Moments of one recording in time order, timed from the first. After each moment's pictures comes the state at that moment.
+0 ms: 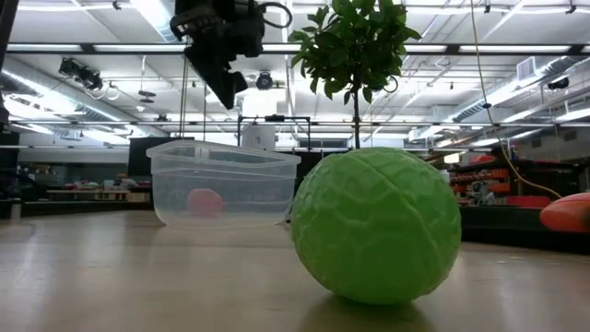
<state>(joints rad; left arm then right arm) 0.46 1.65 1.52 -1.21 0.36 0.59 0.22 1.31 2.04 -1.03 -0.02 0.27</state>
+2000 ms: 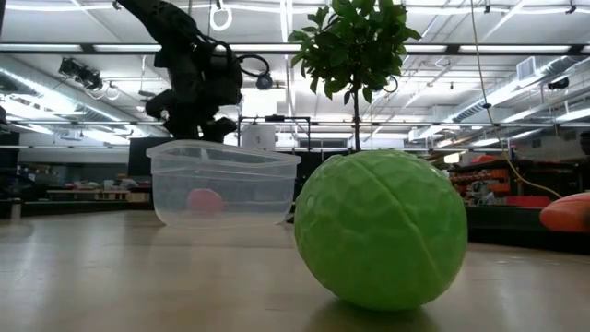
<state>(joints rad) 0.59 1.58 1.09 -0.80 0.30 0.90 0.19 1.42 2.04 -0.90 -0.02 0.31</state>
